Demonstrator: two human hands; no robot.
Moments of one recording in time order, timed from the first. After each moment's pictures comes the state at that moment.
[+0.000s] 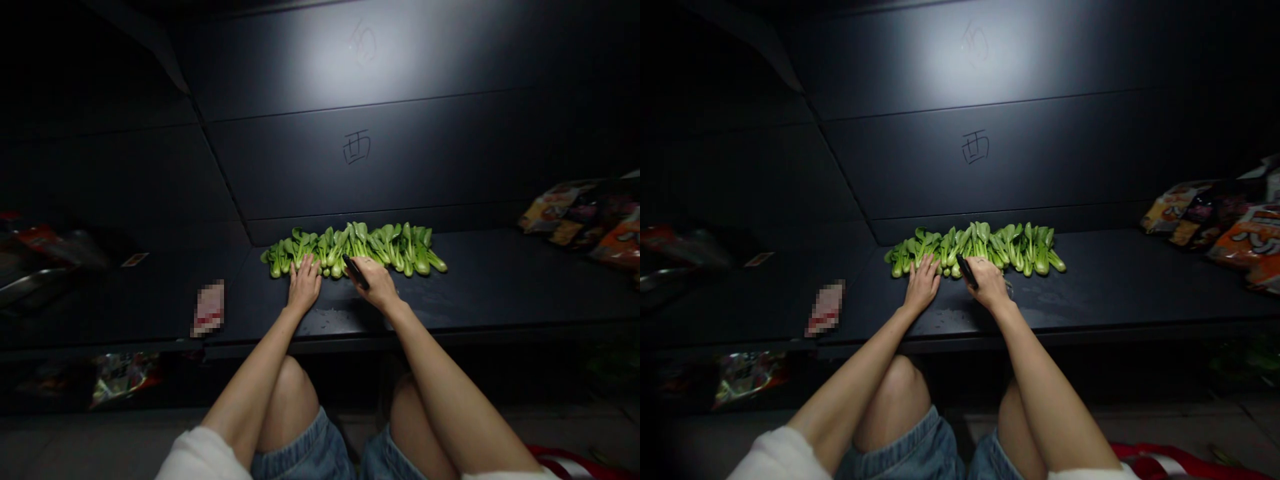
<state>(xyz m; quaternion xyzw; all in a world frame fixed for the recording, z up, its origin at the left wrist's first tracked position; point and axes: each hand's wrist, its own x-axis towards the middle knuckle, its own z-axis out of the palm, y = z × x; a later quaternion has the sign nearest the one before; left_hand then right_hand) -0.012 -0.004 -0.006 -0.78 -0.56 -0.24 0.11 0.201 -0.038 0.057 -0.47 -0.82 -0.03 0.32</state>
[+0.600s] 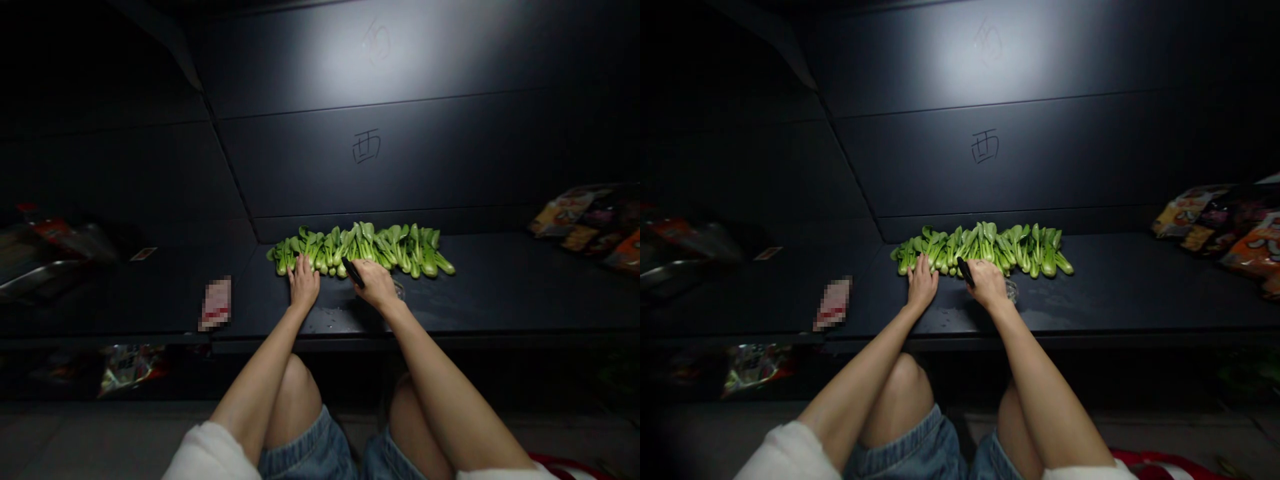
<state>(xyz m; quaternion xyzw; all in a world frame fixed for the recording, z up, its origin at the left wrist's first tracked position) -0.015 -0.001 -0.012 -0.68 -0.66 -0.29 0.08 0.182 -0.043 0.068 -0.54 -0.82 -0.08 0.17</state>
